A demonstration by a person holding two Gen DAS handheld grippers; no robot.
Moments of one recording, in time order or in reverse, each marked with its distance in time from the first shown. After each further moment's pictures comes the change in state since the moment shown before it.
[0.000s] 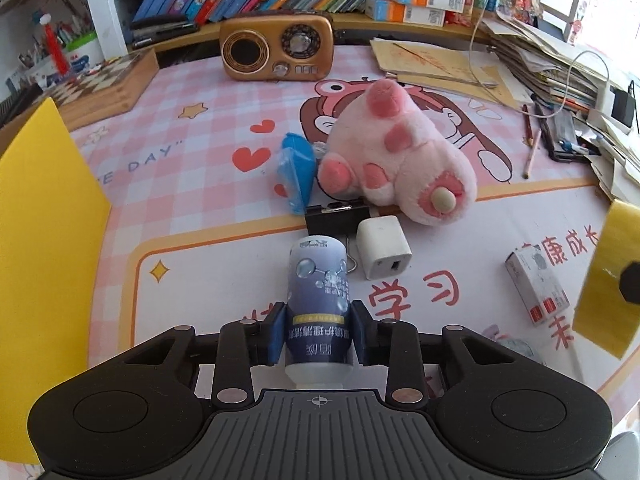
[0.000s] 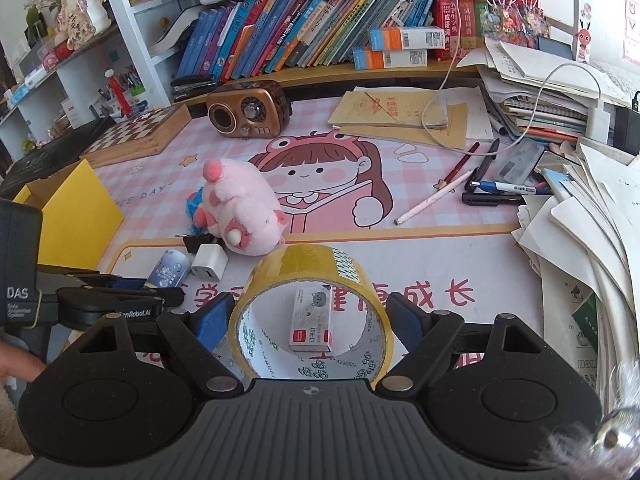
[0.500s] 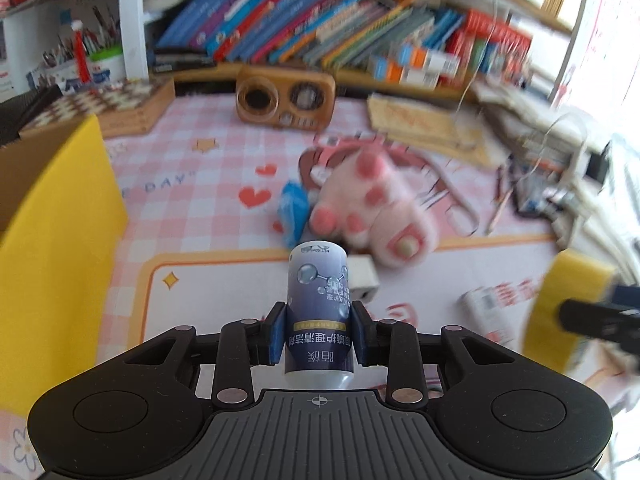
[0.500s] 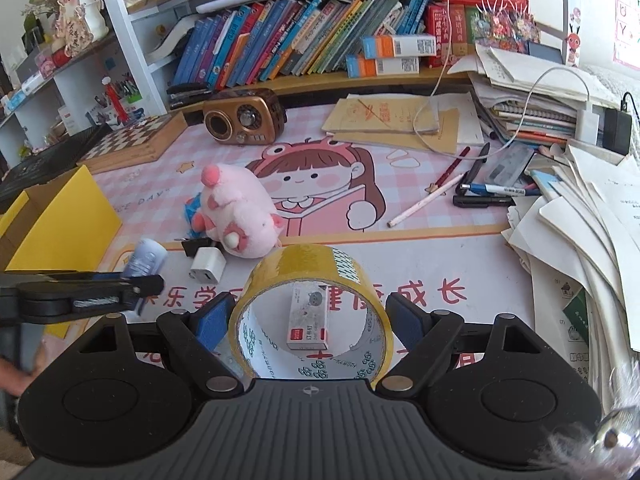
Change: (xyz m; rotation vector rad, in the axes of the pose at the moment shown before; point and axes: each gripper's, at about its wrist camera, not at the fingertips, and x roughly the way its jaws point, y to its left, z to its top) left arm -0.061 0.006 -0.011 -0.104 -0.158 -0.074; right arm -0.015 0.006 -0.007 0.001 -0.043 -0.016
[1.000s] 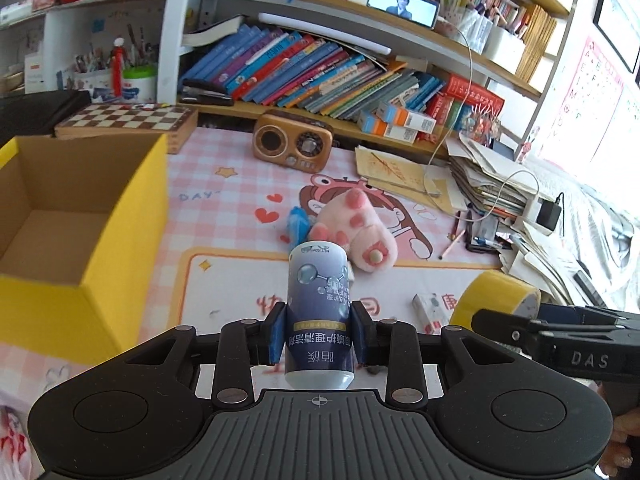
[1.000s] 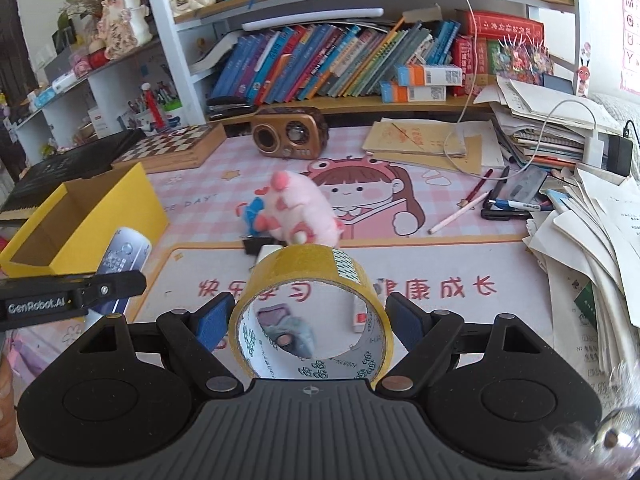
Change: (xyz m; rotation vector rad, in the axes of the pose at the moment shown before) left arm -0.092 0.030 -0.036 -0.086 -0.115 -0.076; right arm -0.040 0.061 -0.024 -0.041 -0.057 0.022
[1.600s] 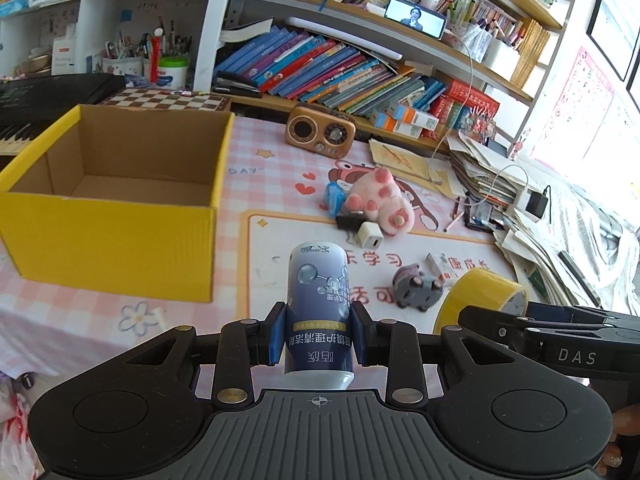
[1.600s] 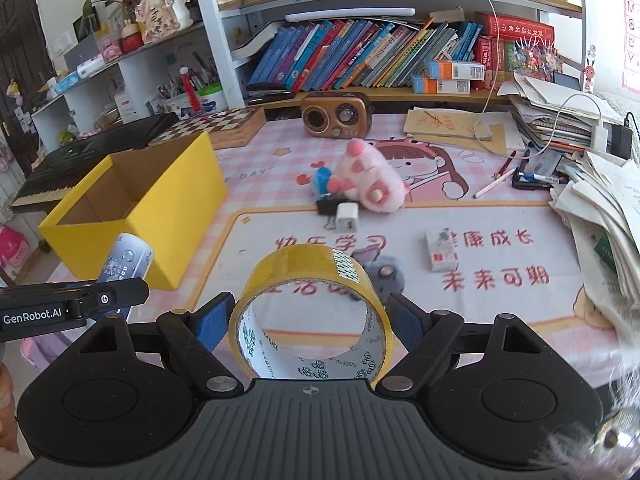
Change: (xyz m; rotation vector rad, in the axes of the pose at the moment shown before) left arm -0.077 0.058 -0.043 -0.015 0.005 -0.030; right arm -0.039 0.090 -0.049 0.001 0.008 0.002
